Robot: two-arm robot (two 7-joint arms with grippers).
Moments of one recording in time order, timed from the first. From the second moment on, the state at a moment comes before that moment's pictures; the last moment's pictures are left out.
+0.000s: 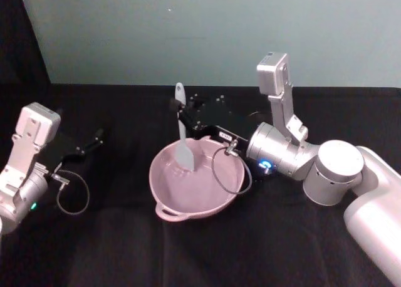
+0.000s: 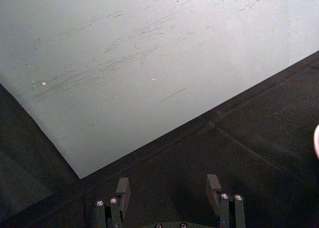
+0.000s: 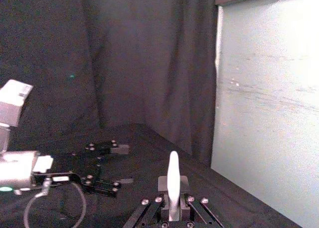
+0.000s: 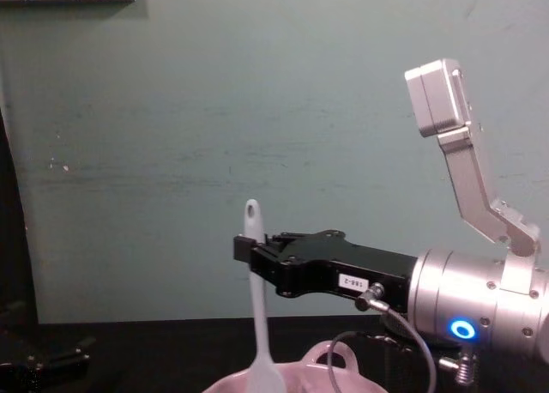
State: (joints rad) left arm -0.20 0.60 0.45 -1.41 -0.25 -0.12 0.03; right arm 0.54 0.25 -0.59 -1.16 0.45 -0.17 0.60
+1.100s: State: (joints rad) left arm -0.20 0.60 0.45 -1.41 -0.25 -0.12 0.03; right arm 0.40 0.41 -0.52 -1.40 0.54 -0.09 0.72
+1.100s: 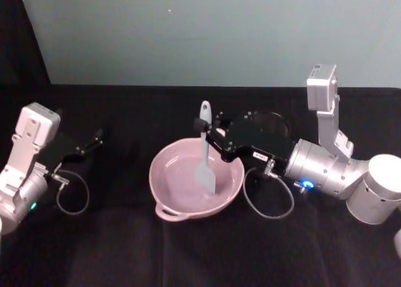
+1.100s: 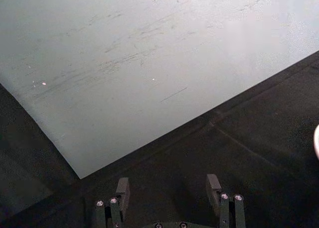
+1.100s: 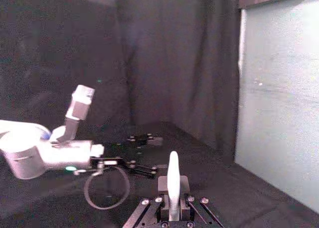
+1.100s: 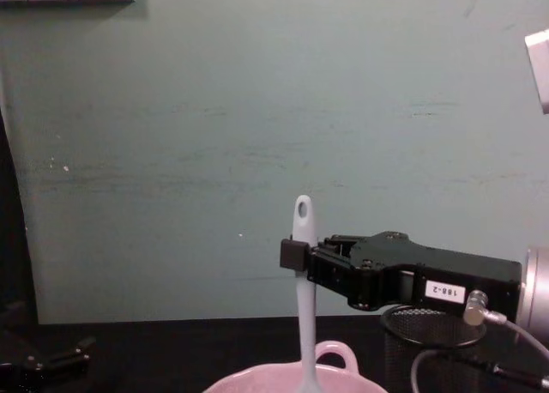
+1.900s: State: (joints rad) left arm -0.20 0.60 0.45 -1.41 -0.25 -0.12 0.03; right arm 0.46 0.29 -0.58 -1.29 0.60 -0.09 0.69
